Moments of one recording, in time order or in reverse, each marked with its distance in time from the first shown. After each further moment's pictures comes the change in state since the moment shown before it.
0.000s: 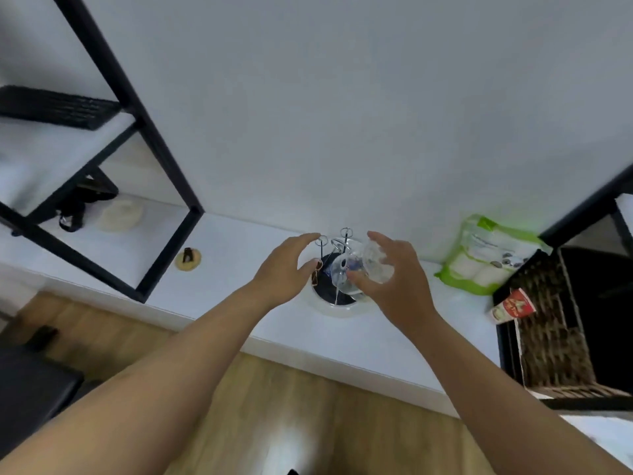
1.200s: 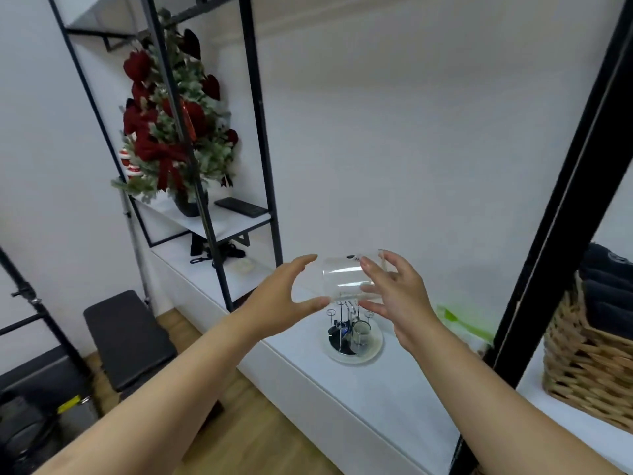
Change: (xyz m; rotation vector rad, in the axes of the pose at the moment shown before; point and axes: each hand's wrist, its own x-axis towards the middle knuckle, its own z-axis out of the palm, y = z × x) left_hand -0.339 0.342 0.008 0.123 0.487 -0.042; right_hand -0.193 -0.150 -0.305 0.773 -0.355 -0.005
